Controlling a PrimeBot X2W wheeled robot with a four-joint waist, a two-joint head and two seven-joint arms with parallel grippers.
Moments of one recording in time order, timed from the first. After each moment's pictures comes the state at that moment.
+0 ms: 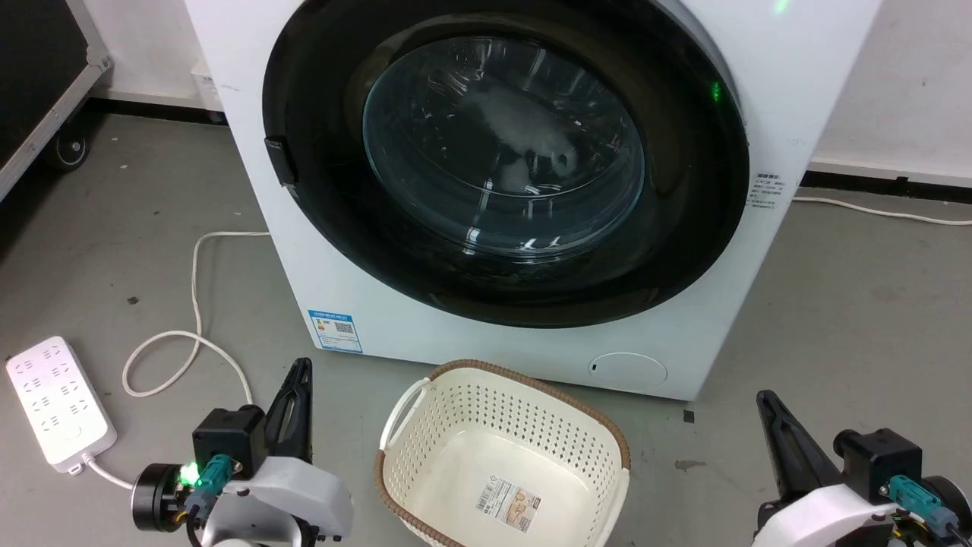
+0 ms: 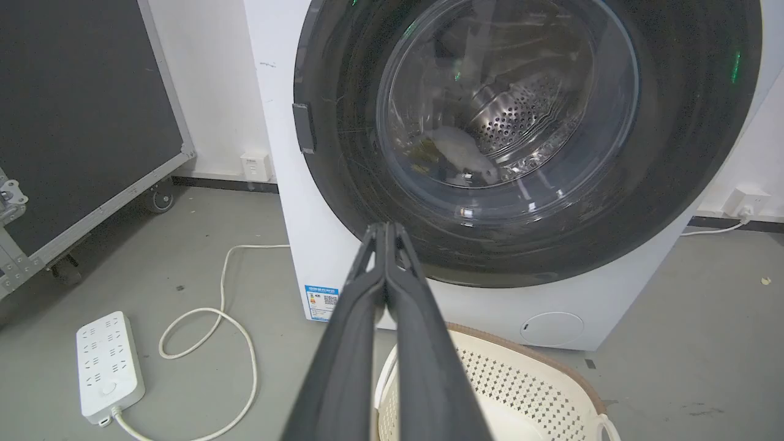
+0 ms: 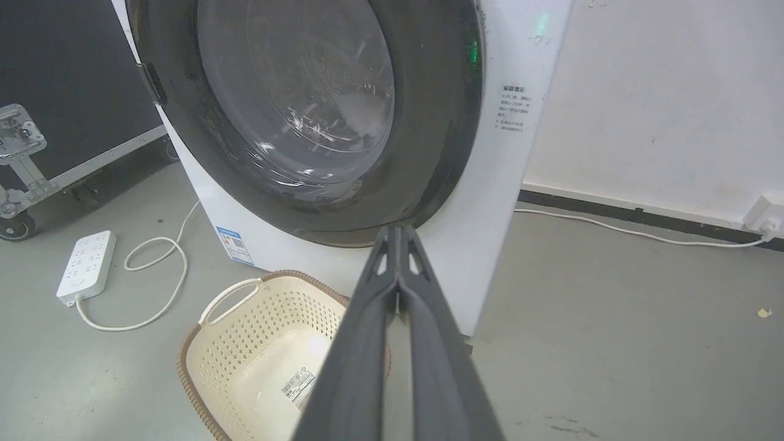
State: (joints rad) left arm -0.07 0.12 -0.08 0.10 -0.16 0.02 -0.08; right arm 0.03 -0.05 -0.02 0.04 0.06 0.13 -0.03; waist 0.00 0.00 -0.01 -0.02
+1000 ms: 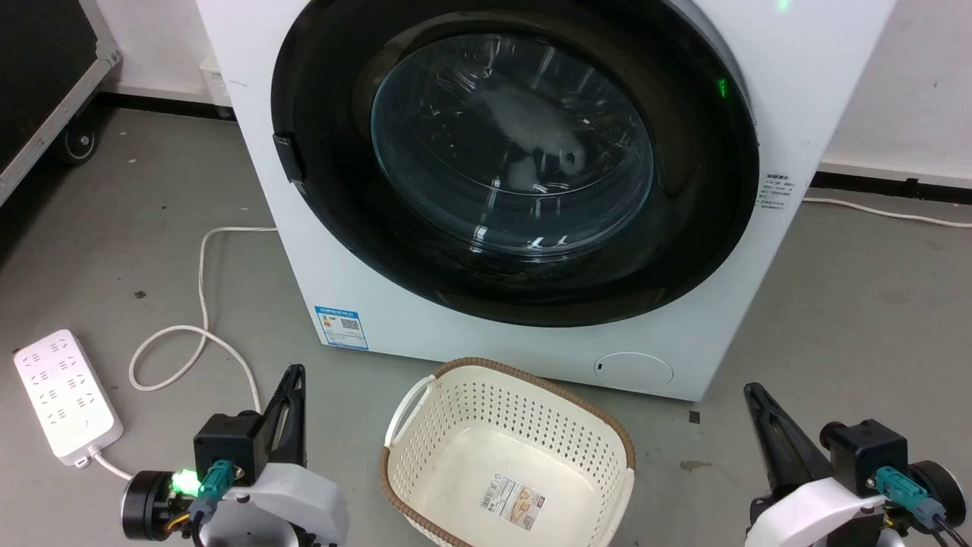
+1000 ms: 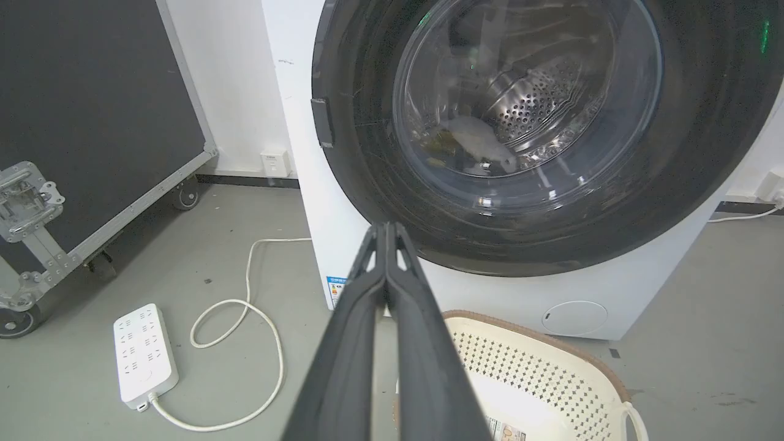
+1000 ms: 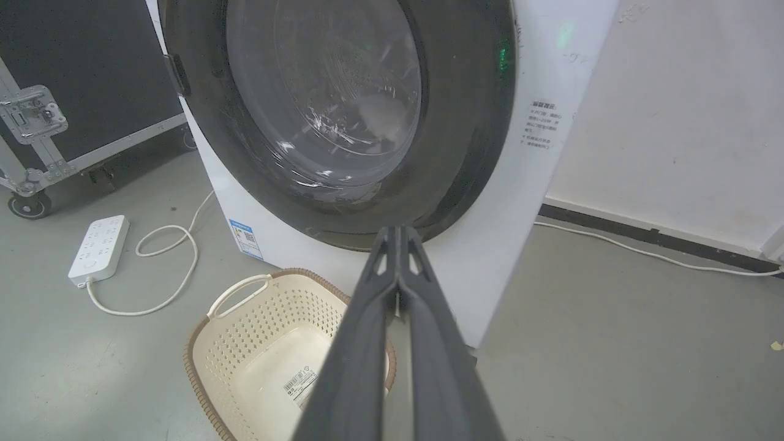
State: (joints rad) left arm -0.04 0.07 -0.03 0.04 -0.05 0.01 -0.03; right arm 0.02 -0.05 -0.01 0.02 0.03 0.13 -0.01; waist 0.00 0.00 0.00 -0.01
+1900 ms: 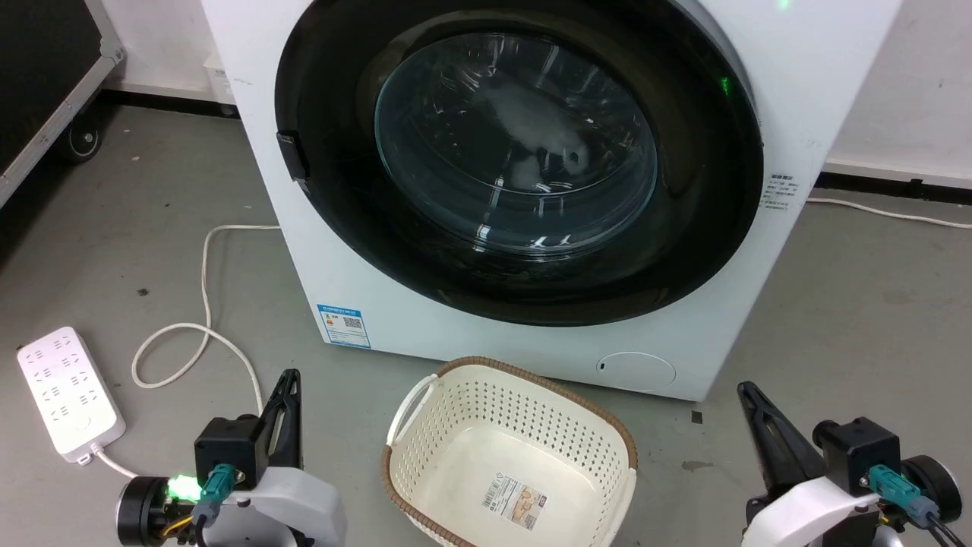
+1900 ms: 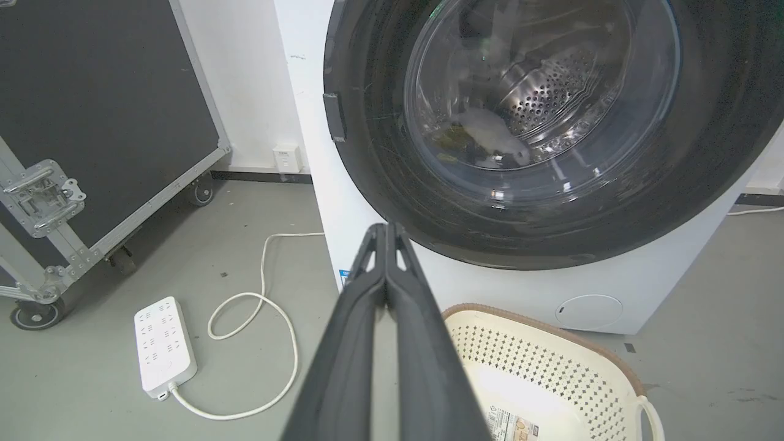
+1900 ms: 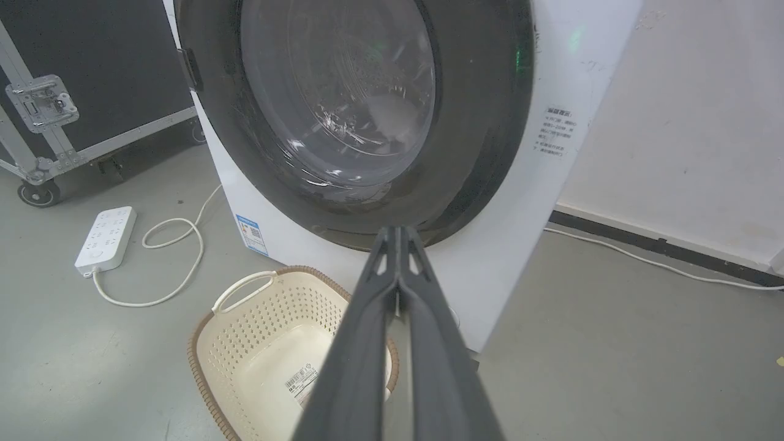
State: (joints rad) left arm -0.01 0.05 0.00 0.00 0.00 0.00 0.00; right arm 0.01 -0.05 0.00 0.01 0.01 0.13 0.00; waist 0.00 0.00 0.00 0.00
